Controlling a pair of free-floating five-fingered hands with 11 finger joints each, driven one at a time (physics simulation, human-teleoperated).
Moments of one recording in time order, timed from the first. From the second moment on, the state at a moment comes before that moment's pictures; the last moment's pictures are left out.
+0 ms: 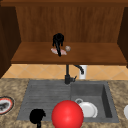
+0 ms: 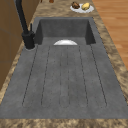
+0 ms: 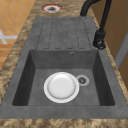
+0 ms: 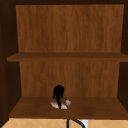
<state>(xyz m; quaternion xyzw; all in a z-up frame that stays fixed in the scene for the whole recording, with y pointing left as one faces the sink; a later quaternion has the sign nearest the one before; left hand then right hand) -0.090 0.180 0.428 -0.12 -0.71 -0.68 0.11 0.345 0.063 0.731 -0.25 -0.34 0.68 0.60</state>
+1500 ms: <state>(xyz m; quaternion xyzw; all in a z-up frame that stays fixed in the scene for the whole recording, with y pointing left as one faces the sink) -0.090 0.180 0.428 -0.12 -0.71 -0.68 0.11 0.446 0.079 0.651 -0.26 -0.33 0.68 0.60</state>
